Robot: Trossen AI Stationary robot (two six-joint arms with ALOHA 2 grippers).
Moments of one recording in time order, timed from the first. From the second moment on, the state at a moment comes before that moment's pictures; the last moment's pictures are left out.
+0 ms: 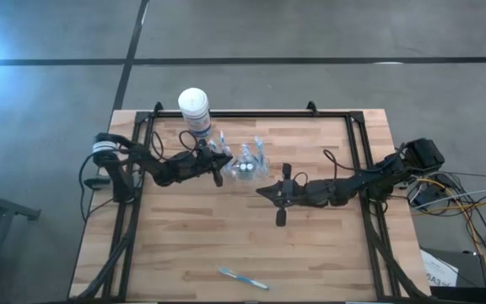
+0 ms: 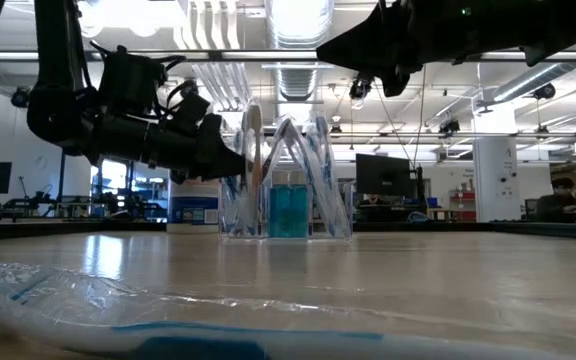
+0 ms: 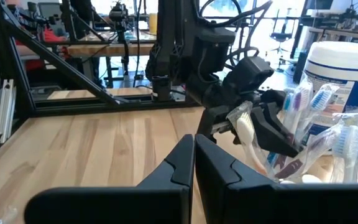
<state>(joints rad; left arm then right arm) 0.22 1.73 0.35 1.29 -0.21 -0.15 0.26 1.51 0.61 0.80 0.42 0.07</state>
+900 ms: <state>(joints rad) 0.23 1.62 0.34 1.18 -0.17 -0.15 0.26 1.51 0.61 0.80 0.42 0.07</state>
